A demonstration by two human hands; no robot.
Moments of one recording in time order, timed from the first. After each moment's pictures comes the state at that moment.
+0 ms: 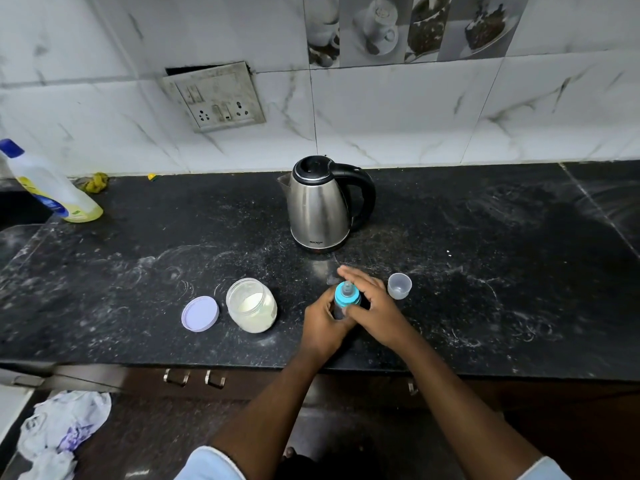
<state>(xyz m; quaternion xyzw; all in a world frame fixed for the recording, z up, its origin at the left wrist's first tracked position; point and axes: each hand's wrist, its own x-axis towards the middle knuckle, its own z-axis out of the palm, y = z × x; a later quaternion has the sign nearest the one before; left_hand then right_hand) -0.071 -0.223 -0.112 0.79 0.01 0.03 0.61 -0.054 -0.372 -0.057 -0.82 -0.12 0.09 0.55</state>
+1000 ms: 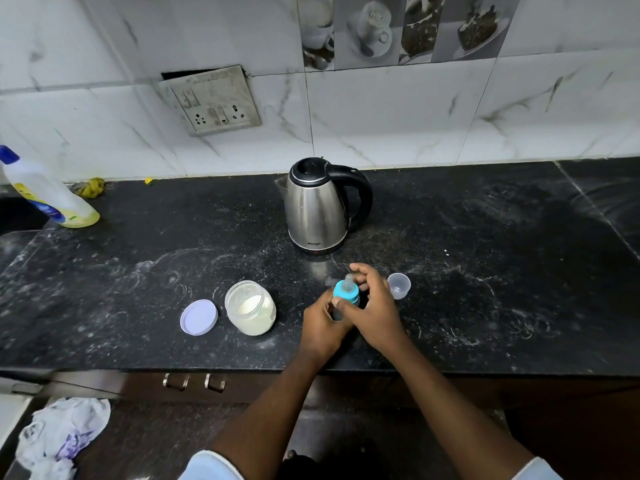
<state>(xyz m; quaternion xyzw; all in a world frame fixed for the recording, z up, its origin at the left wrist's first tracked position) -0.072 -0.222 -0.110 0.78 0.02 0.01 0.62 -0.064 -0.357 -0.060 -0.81 -0.03 -0.02 0.59</state>
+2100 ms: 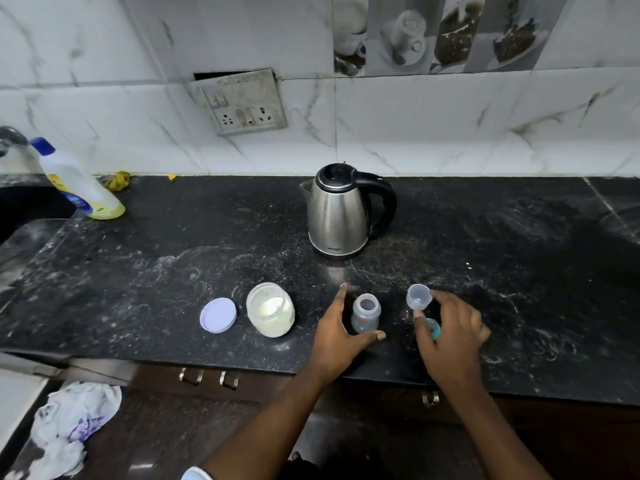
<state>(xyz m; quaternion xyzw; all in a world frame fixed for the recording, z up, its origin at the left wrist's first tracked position) -0.085 -0.206 -0.102 0.81 0.03 -0.02 0.58 -0.096 -0.420 -0.062 -0.94 0.04 -0.17 0.28</state>
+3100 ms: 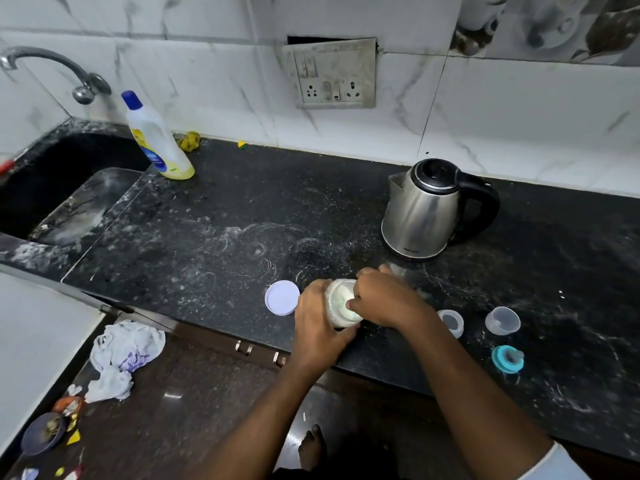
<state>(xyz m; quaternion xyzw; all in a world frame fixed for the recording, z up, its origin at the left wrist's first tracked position) -0.107 -0.066 -0.077 0.87 0.10 0.16 0.45 -0.005 -0.195 0.010 -0.93 -0.27 0.23 0.04</state>
